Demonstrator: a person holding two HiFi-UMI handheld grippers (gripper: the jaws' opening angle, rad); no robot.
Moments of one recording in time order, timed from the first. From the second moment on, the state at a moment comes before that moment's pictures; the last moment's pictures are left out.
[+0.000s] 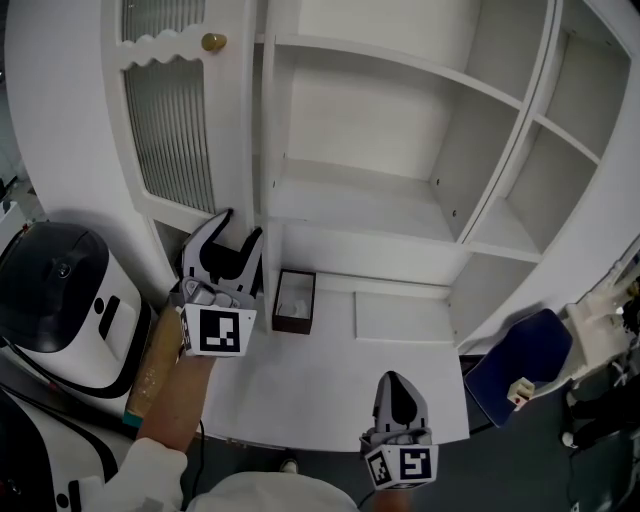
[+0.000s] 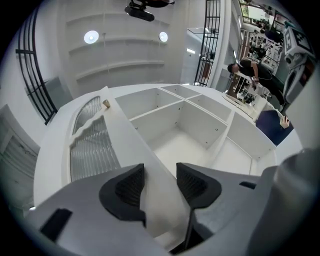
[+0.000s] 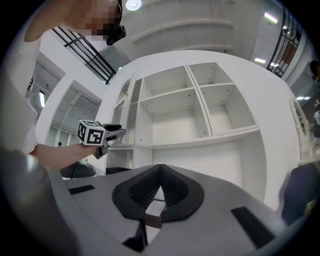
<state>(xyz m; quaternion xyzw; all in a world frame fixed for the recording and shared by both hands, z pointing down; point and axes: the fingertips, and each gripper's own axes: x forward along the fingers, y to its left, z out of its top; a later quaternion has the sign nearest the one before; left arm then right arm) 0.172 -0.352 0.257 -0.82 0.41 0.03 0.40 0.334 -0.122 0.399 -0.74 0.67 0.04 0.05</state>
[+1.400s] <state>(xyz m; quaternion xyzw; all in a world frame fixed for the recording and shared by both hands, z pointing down) 0.183 -0.412 0.241 -0.90 0.33 0.09 0.28 0.312 -0.142 0.398 -0.73 0.68 0.03 0.06</state>
